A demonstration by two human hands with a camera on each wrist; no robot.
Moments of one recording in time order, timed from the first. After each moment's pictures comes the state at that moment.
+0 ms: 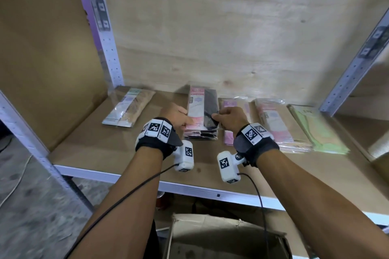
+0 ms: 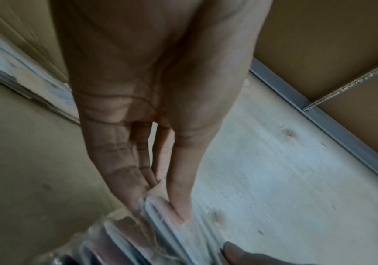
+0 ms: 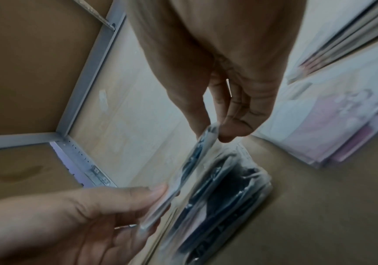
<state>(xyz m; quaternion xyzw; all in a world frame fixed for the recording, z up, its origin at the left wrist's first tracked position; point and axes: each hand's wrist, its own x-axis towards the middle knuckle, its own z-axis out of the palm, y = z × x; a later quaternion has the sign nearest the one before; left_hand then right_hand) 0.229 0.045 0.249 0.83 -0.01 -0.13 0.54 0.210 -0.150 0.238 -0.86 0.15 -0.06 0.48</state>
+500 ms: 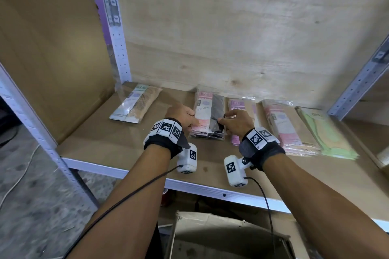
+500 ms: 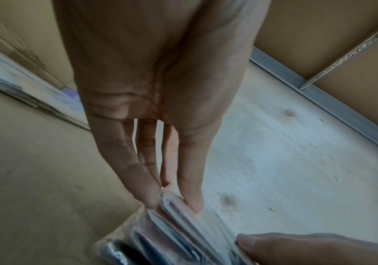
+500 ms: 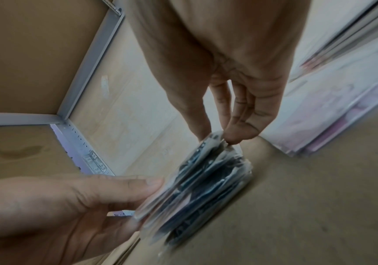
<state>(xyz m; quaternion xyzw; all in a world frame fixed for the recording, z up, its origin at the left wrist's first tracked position) 0.229 0.051 0.240 0.86 -0.01 -0.11 0.50 0.211 -0.145 0.226 -0.88 0.17 -0.04 0.44</state>
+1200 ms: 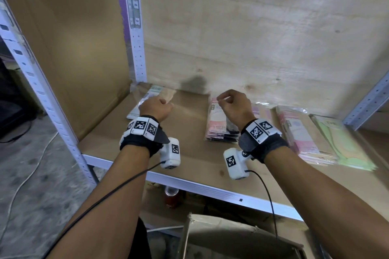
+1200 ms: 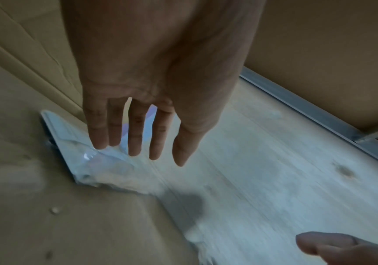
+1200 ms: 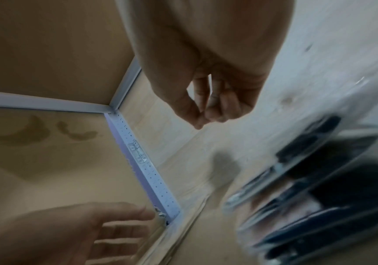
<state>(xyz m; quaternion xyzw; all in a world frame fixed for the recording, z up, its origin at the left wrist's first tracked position) 0.240 0.155 0.252 0.93 0.08 0.05 0.36 0.225 -0.082 0.277 -0.90 0.04 -0.14 0.42</state>
